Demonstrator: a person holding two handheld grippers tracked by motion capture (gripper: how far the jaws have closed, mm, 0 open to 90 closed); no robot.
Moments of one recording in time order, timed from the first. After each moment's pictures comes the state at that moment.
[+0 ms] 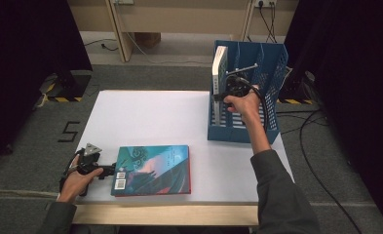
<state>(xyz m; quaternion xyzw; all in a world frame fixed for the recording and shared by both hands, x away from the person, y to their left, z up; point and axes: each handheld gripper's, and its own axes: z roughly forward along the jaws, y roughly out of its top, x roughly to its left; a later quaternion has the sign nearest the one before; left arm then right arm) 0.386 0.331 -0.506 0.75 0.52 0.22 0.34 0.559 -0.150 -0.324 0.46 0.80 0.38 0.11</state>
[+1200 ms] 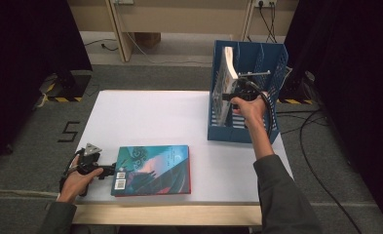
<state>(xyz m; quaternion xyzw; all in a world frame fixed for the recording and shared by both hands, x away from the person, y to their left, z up) 0.386 0.331 -0.506 0.75 0.52 0.22 0.34 0.550 -0.174 -0.336 0.53 0.73 0.41 0.14</state>
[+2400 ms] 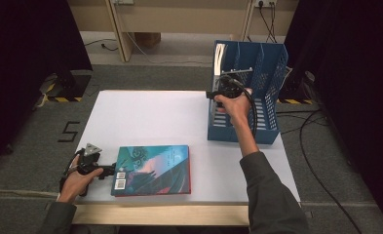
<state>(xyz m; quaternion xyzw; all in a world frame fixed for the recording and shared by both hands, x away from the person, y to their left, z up) 0.386 0.331 -0.506 0.75 0.52 0.22 0.34 0.560 -0.129 -0.335 0.50 0.74 0.41 0.15</state>
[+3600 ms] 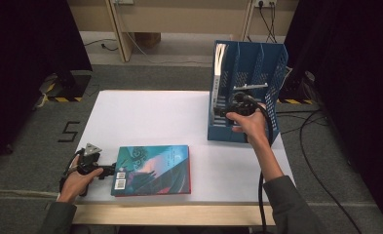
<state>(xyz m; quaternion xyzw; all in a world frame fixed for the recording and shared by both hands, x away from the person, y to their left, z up) 0.386 0.331 -0.506 0.75 0.52 0.22 0.34 0.501 -0.163 -0.341 0.47 0.76 0.42 0.12</state>
